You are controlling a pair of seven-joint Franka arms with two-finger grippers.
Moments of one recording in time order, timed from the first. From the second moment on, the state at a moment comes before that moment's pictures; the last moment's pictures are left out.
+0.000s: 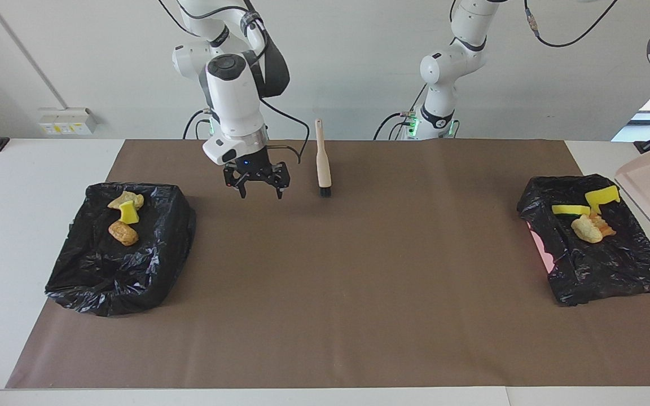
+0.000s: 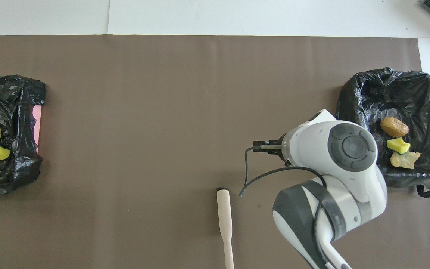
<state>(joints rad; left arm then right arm) 0.41 0.07 -0.01 -1.66 0.77 2.10 1.66 0.15 -0.02 0.16 -2.01 0.01 2.15 0.41</state>
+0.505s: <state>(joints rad) 0.27 0.06 -0.01 -1.68 0.42 1.88 1.33 0.01 -0.08 0.16 -1.79 -0.02 1.86 0.27</state>
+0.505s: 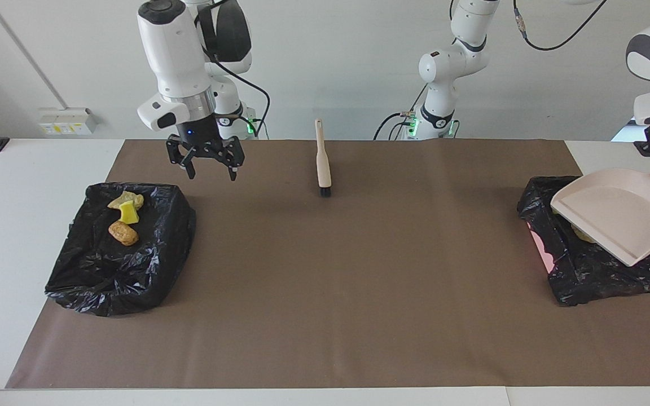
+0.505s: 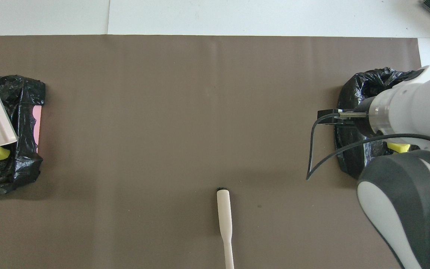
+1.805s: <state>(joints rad) -0.56 0.30 -0.02 -1.66 -0.04 1.95 -0.37 -0.02 -0.07 0.00 -1.56 -0.01 1.53 0.09</state>
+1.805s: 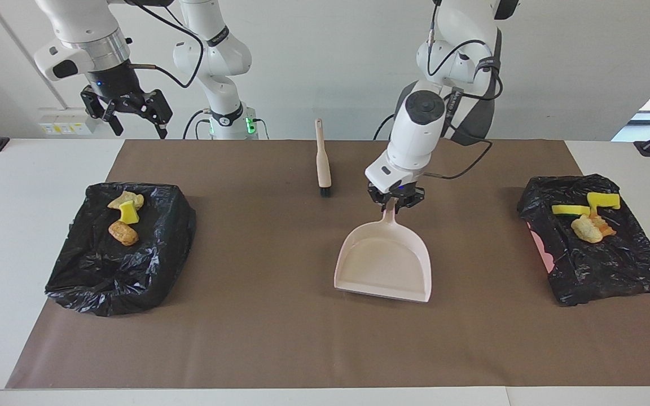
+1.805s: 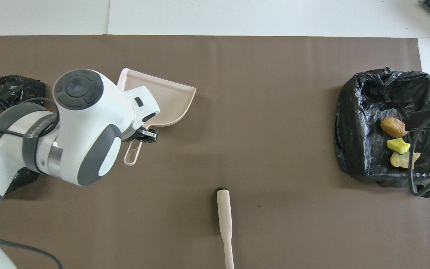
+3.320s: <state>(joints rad) -0.67 0.53 0.00 -1.41 -0.04 2.04 -0.55 -0.02 -0.07 0.01 -1.56 0.00 1.53 0.09</state>
